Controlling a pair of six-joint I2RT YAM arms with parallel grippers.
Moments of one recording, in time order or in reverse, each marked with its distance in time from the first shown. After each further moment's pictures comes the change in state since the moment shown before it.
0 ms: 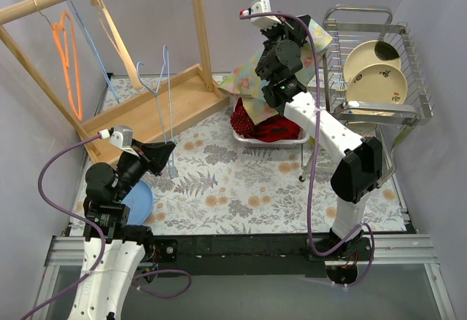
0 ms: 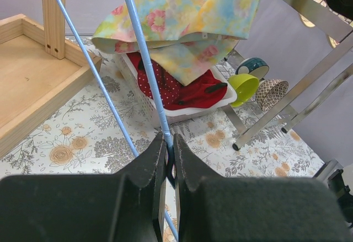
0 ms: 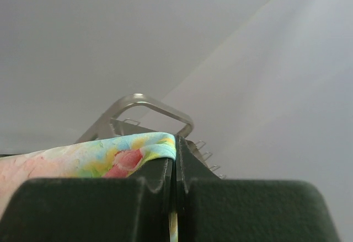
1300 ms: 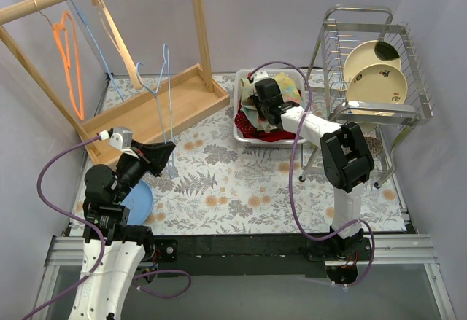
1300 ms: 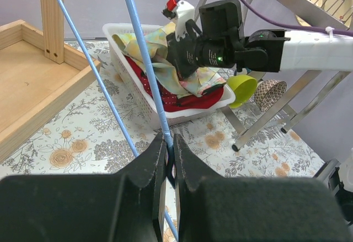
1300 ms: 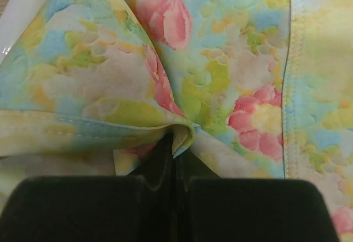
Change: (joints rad) left arm -0.006 -0.015 -0.002 0.003 0.000 0.004; right arm -0.090 0.124 -0.336 -0.767 -0.639 1.210
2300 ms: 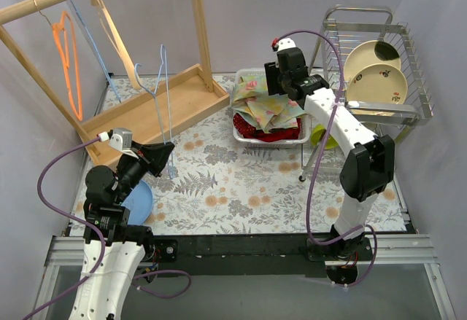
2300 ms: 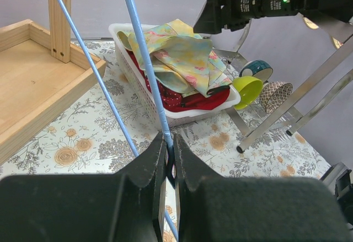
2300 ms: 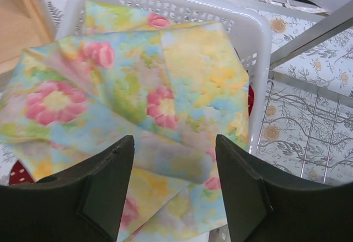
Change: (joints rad) left arm -0.004 -0.012 -0.013 -0.001 -0.027 0.007; right arm -0.096 -0.171 0.224 -0.342 -0.078 0.172
